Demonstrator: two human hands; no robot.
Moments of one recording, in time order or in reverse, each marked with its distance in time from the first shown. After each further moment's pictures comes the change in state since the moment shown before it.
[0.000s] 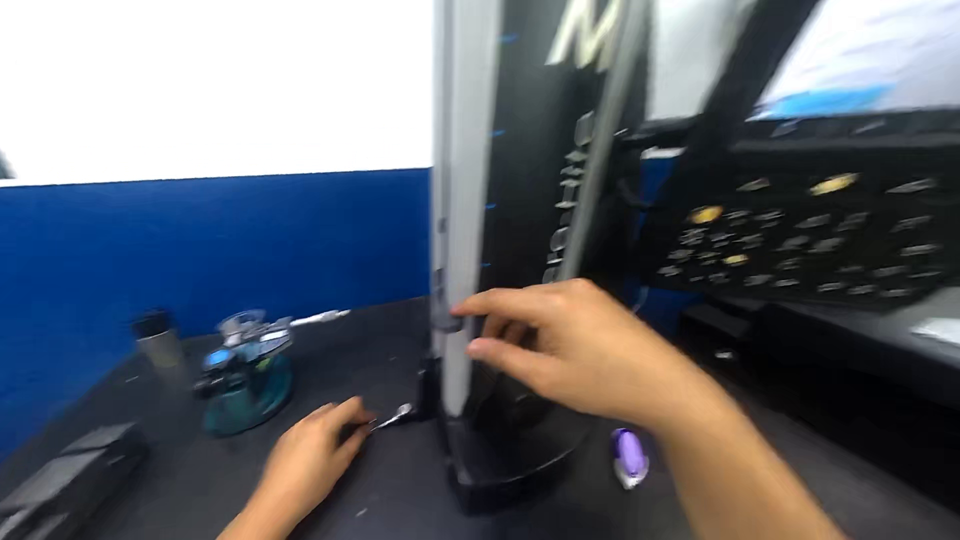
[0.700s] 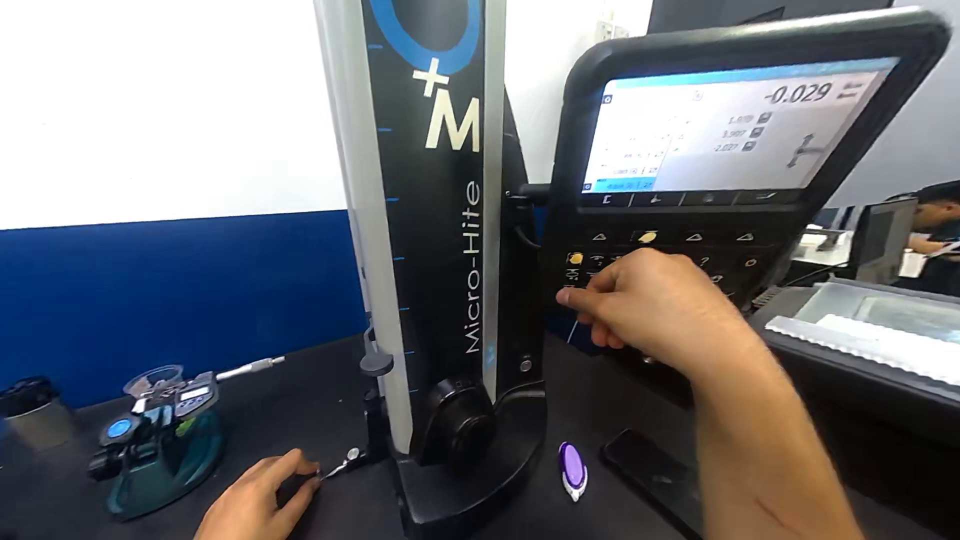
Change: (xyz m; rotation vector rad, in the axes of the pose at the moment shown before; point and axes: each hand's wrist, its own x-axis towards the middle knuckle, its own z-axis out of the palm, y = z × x) left_hand 0.004 0.012 -0.012 -0.081 -0.124 -0.010; right_hand -0.035 0.033 -0.101 -0.273 0.107 0.932
